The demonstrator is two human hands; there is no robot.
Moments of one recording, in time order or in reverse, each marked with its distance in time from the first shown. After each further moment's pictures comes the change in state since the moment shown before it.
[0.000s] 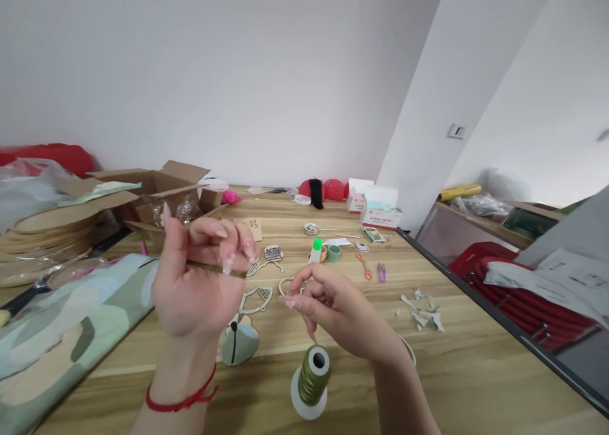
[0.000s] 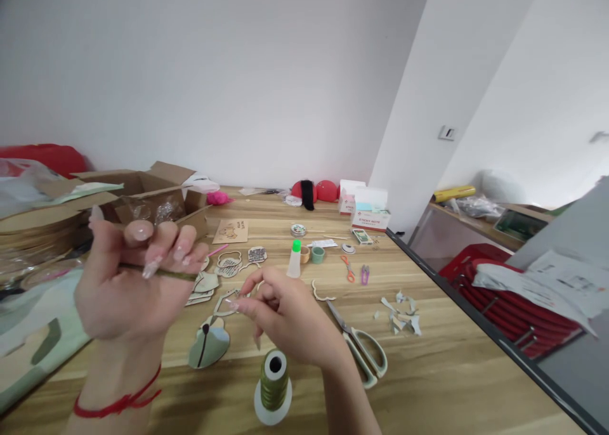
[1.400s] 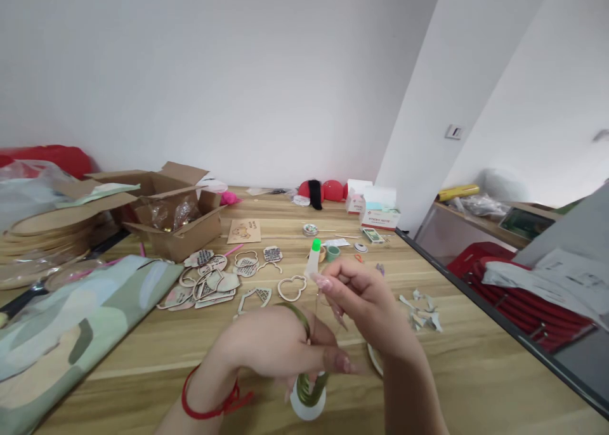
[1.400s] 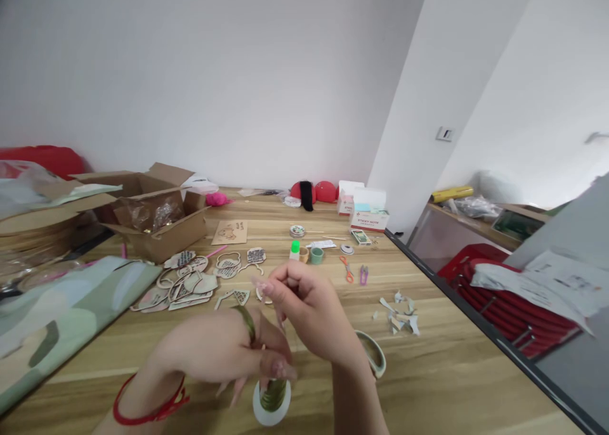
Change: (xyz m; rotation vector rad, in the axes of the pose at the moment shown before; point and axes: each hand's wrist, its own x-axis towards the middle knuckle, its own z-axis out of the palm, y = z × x) left_hand -0.027 -0.039 0.003 0.917 -0.995 -0.915; right_hand -0.011 -0.007 -0.017 0.075 0.210 -0.106
